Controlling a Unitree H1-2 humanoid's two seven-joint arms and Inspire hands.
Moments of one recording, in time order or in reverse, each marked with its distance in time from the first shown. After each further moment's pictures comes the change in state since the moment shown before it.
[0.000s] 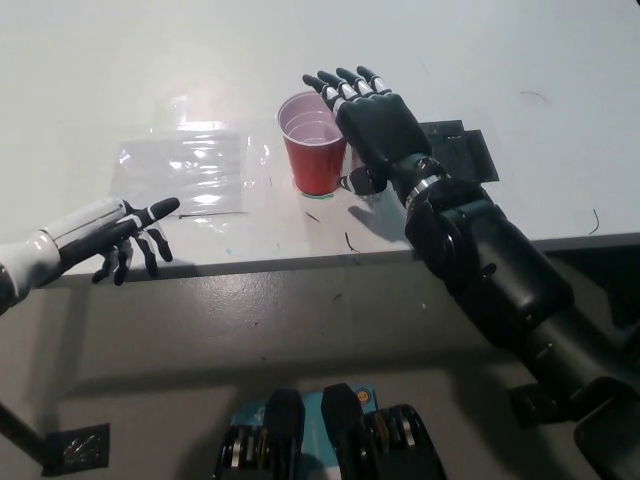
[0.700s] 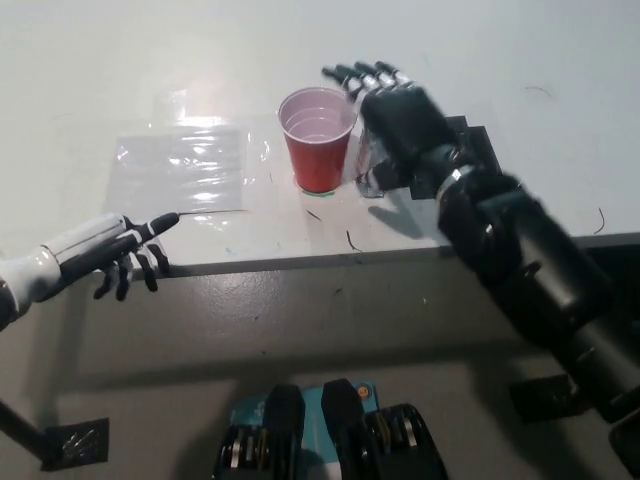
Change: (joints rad) left_arm 0.040 0.000 -0.001 -0.010 0.000 0.001 0.000; right_arm -0.017 -0.089 -0.085 -0.190 0.038 0.014 0.124
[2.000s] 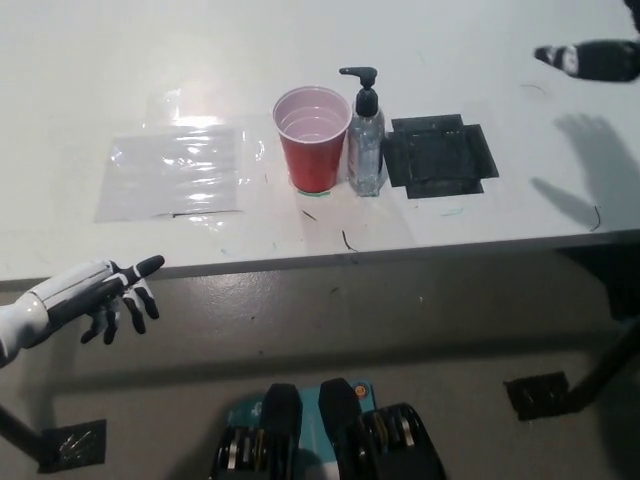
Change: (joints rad) left_arm 0.113 0.001 0.046 -0.025 -0.003 -0.004 0.001; right_arm 0.182 -0.211 -0.415 -0.622 0.160 0.197 0.180
